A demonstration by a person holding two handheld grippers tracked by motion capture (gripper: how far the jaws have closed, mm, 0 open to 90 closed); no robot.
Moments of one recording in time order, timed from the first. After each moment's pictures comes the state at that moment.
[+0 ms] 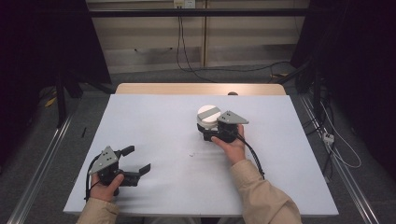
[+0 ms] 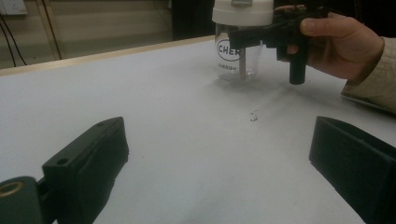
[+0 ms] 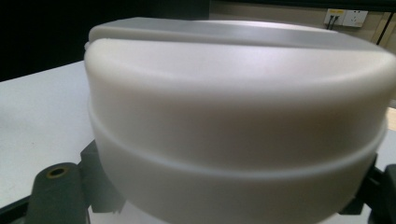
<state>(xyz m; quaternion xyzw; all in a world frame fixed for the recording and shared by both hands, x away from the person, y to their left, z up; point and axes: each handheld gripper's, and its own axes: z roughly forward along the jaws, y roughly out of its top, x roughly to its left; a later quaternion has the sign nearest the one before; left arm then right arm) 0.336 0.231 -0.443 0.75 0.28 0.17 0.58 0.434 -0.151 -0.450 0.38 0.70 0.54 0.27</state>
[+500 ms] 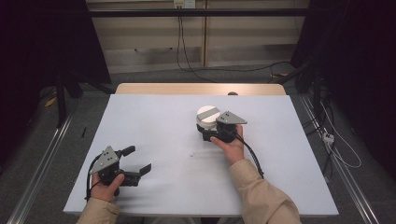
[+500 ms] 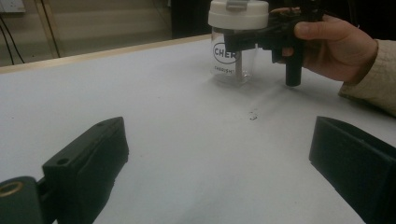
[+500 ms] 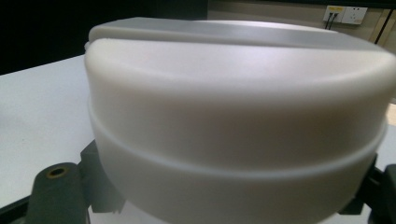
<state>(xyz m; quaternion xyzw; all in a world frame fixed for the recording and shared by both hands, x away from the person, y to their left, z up) 0.337 0.229 -0.443 0.75 0.28 0.17 0.58 0.438 -0.149 -0.456 0.38 0.70 0.54 0.27</state>
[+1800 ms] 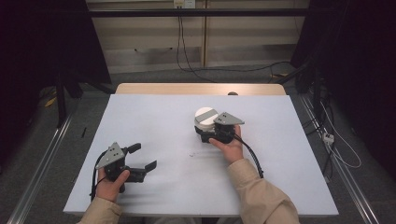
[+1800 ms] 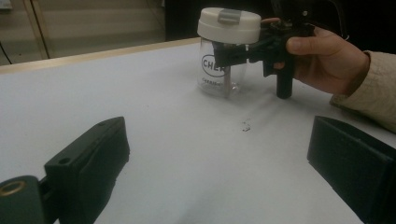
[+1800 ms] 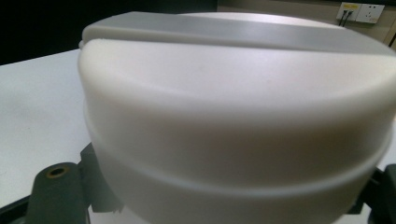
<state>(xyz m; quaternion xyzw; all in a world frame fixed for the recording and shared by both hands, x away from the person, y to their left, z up) 0.346 0.211 -0.440 0.75 0.28 0.15 0.59 0.440 -0.145 -0.461 0.36 0.72 0.53 0.26</state>
